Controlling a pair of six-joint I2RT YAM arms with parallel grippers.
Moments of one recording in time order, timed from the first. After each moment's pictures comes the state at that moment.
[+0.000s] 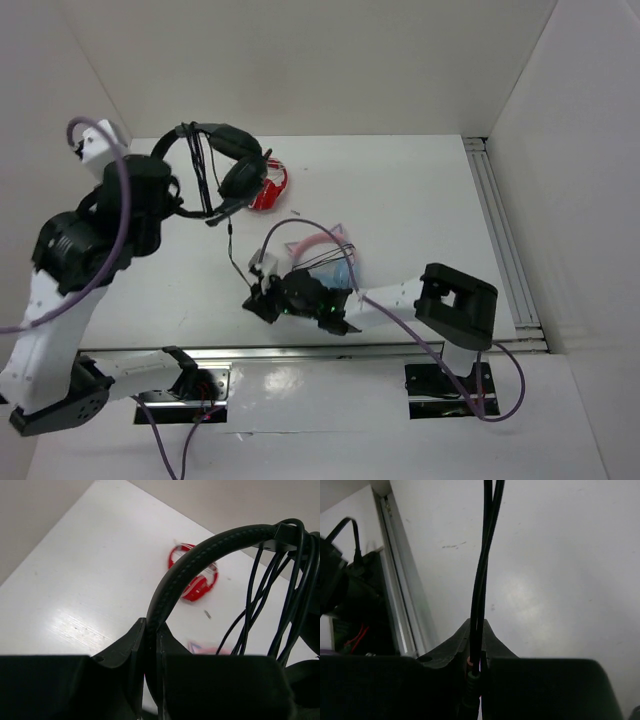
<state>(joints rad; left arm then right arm) -0.64 1.10 1.86 -1.31 -0.86 -0.80 1.14 1.77 0.87 0.65 -0.09 0.27</state>
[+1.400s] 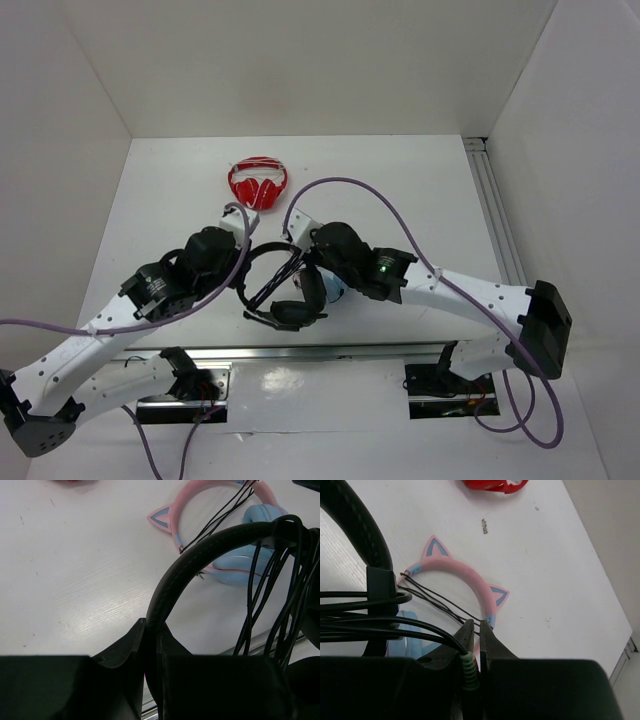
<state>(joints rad) -0.77 0.88 0.98 -0.78 -0.29 -0.26 1.06 1.32 1.07 -0.26 0.46 -0.35</state>
